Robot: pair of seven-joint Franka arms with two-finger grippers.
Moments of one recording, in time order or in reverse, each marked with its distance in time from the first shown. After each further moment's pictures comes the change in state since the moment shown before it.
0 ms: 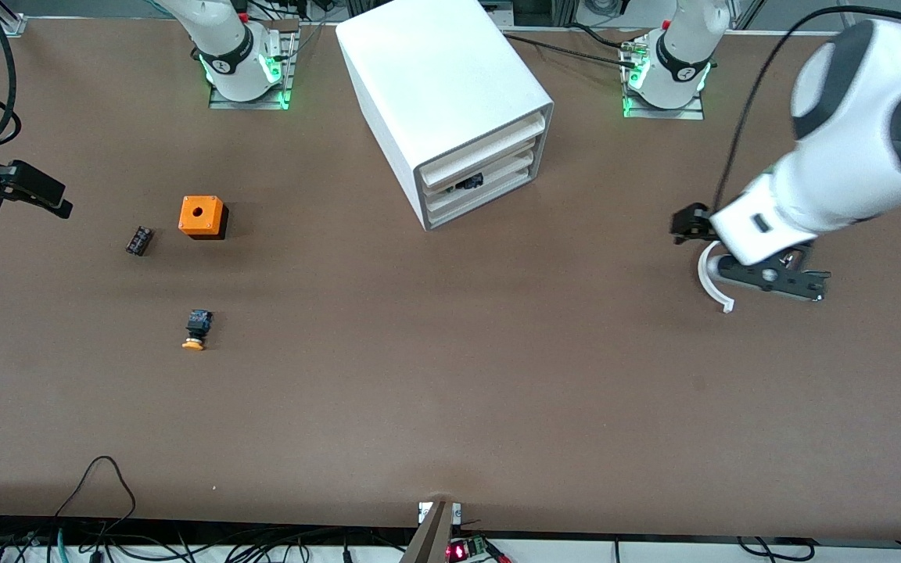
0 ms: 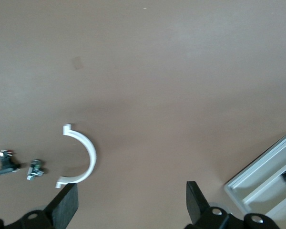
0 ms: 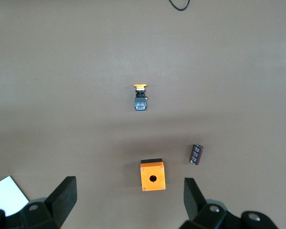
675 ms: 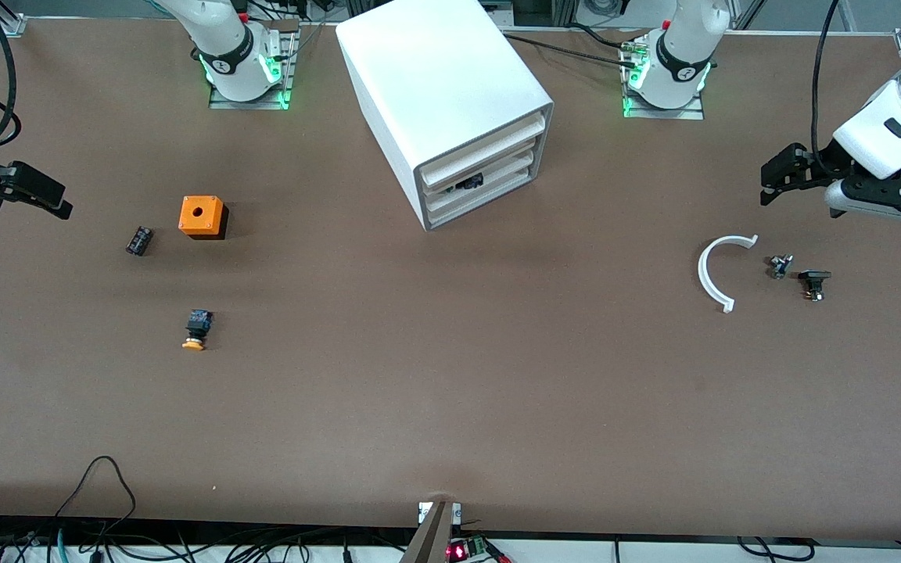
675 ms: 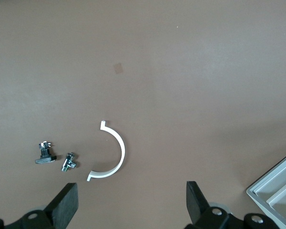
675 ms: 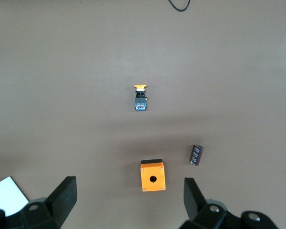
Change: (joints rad) left arm -0.060 -0.288 0.178 -0.254 -0.014 0.107 0.062; right arm 0.000 0.002 0.000 0.004 0.000 0.000 0.000
